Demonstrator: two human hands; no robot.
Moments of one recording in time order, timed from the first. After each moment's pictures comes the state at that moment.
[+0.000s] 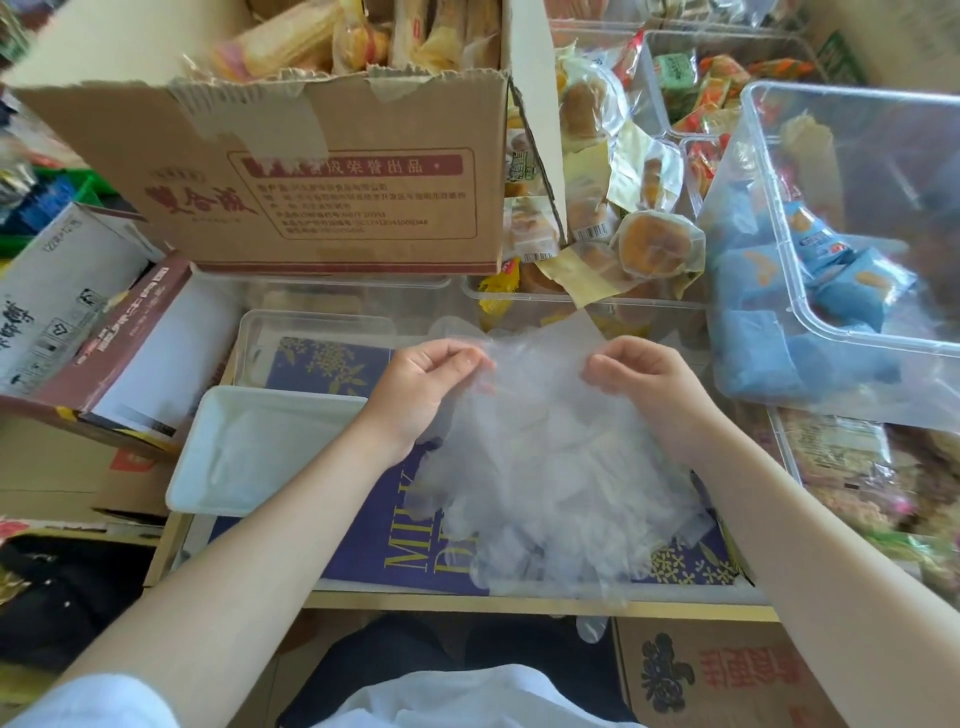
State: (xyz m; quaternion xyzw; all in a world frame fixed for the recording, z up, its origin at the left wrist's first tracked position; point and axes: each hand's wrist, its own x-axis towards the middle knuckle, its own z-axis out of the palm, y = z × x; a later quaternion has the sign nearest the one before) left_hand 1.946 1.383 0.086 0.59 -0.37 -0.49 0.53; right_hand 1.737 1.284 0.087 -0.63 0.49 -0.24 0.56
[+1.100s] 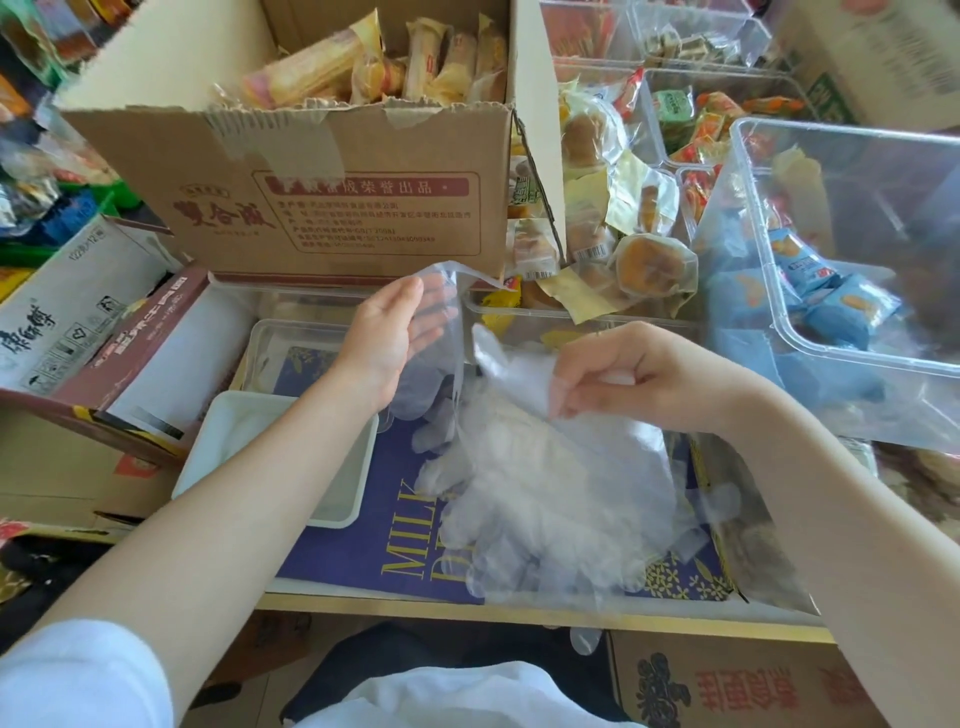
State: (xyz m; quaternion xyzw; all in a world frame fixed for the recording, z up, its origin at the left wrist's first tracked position) left_hand 1.974 1.354 0.113 0.61 -0.25 -0.44 0.61; right_hand 1.748 1.299 0.183 -0.86 0.16 -0.05 0.49
